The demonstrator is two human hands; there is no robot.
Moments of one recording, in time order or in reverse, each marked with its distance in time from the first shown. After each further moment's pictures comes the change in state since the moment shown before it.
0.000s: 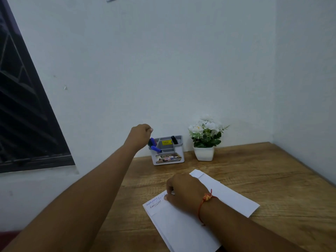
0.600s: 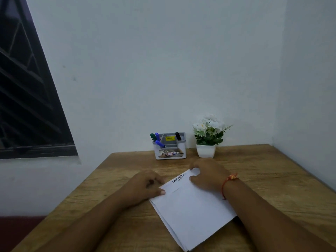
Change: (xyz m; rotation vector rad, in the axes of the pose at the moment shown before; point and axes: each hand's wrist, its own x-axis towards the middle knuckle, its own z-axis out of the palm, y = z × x) left_hand -0.173 -0.030 0.005 -0.176 -0.473 0.170; right_hand -0.013 0.059 -0.028 -0.032 0.139 0.126
